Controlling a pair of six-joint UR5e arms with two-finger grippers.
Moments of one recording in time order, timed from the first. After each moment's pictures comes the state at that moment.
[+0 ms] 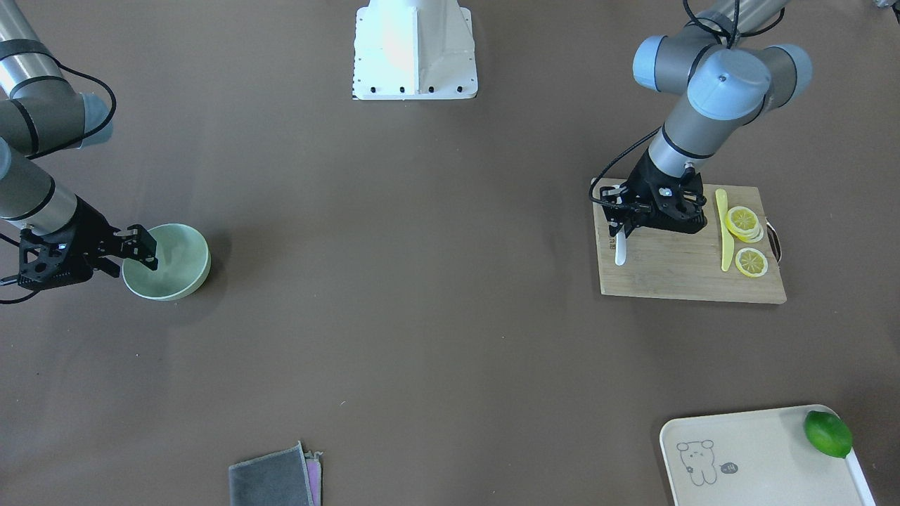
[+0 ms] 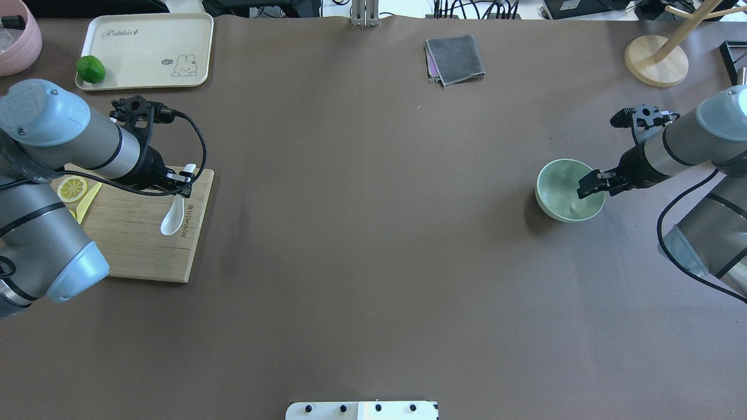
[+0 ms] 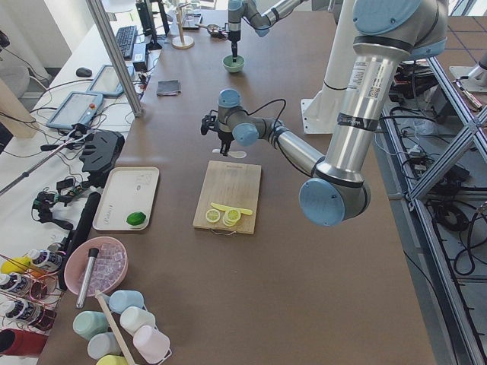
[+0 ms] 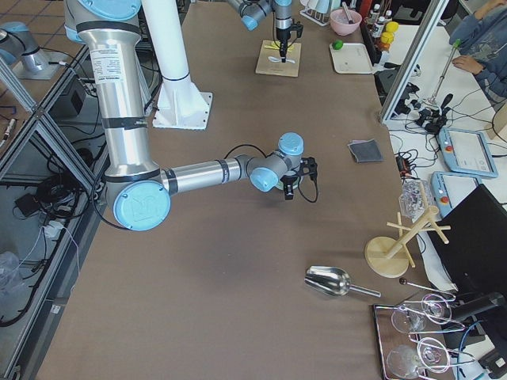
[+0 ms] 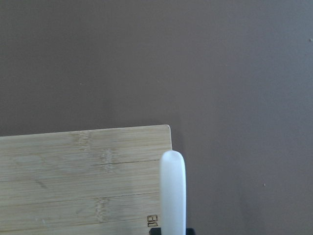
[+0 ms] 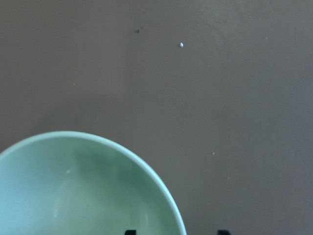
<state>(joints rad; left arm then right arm) -0.79 -1.85 -1.79 -1.88 -2.05 -0.90 0.92 -1.44 1.56 -1.01 2.20 0.78</state>
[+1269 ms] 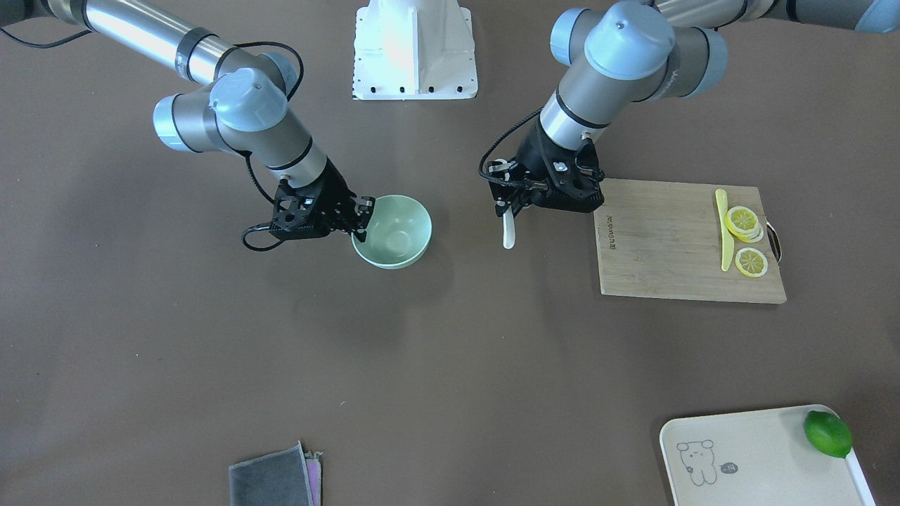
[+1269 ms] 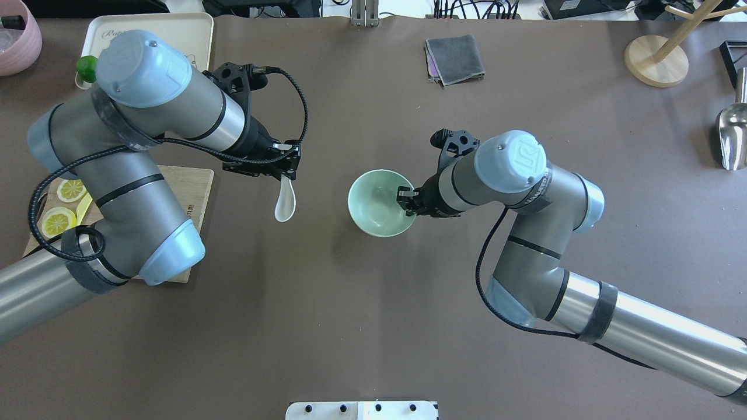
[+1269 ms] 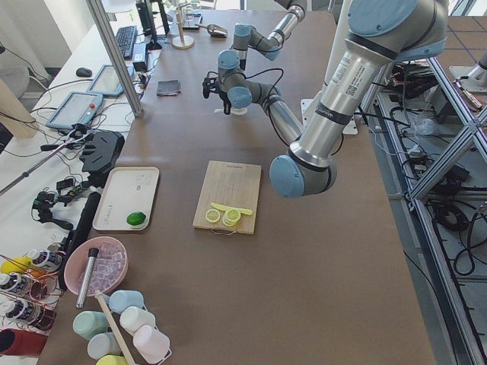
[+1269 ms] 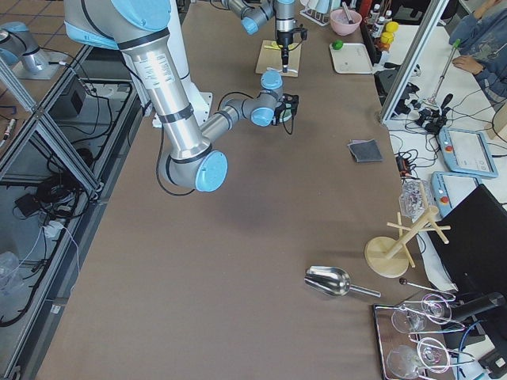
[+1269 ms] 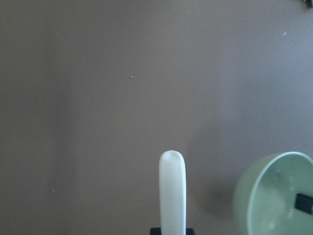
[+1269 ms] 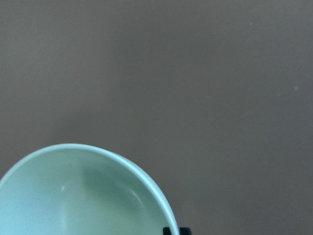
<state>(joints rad) -0.71 -2.17 -1.76 -1.81 -2.10 -1.24 0.54 -1.03 1.57 -1.03 1.90 1.45</state>
